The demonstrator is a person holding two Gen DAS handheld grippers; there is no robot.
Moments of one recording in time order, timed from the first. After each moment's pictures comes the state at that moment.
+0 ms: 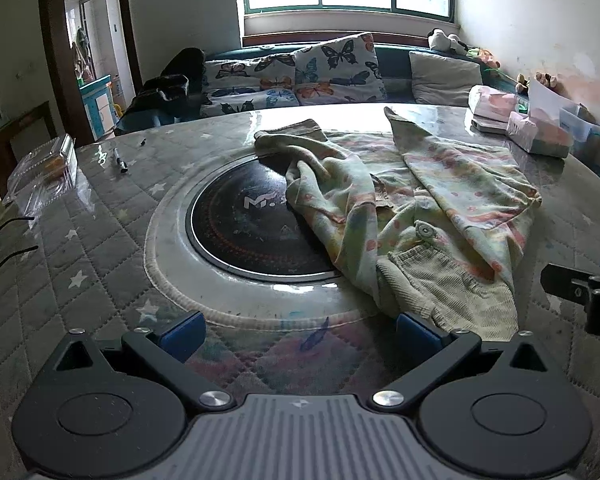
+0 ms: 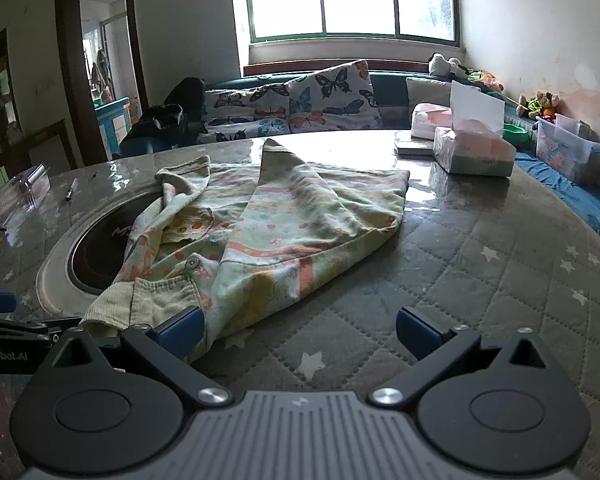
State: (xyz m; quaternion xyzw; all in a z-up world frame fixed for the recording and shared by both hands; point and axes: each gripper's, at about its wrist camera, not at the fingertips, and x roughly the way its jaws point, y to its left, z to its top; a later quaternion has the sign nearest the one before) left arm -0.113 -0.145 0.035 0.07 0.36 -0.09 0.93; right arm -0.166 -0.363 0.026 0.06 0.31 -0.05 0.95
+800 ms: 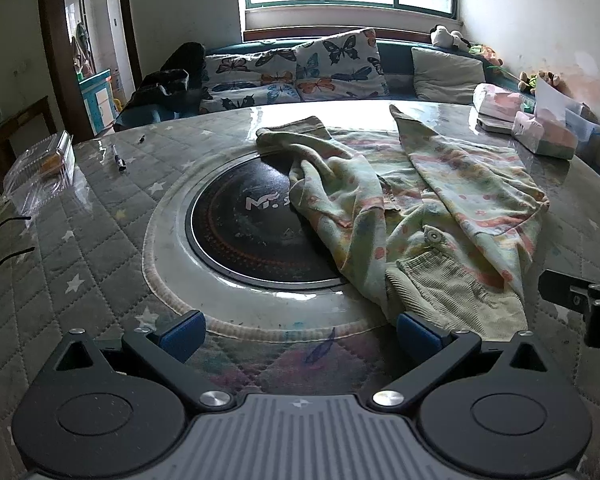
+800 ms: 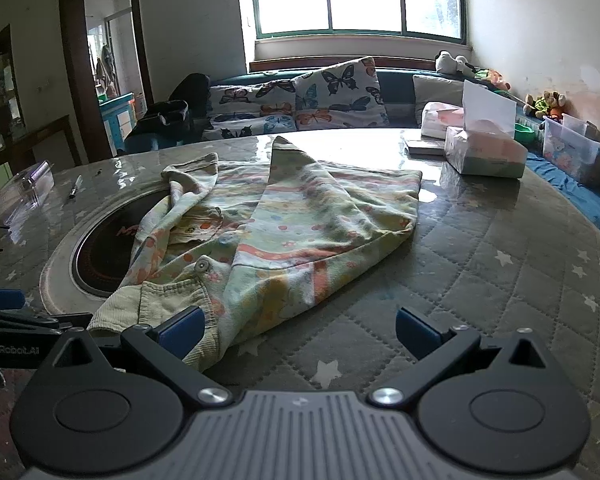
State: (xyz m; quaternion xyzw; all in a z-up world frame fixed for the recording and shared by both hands) left arm -0.100 -0.145 0.033 0.06 0.37 -0.09 0.92; right arm -0.156 -0.357 0.026 0.05 0.32 -0.04 0.95
